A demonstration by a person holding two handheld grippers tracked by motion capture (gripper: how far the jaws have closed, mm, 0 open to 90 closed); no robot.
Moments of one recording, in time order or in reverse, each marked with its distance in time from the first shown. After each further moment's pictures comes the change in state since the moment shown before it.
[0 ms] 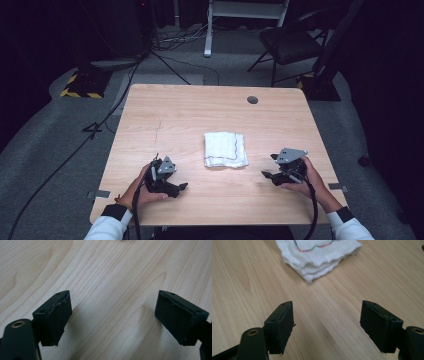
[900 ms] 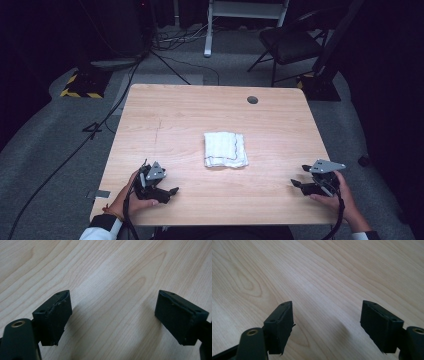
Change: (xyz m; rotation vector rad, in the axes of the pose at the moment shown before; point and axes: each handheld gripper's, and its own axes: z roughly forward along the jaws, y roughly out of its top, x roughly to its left) left arm -0.002 -0.027 -0.025 -0.001 0.037 -0.045; right arm -0.021 -0.087 -0.048 0.017 -0.095 0.193
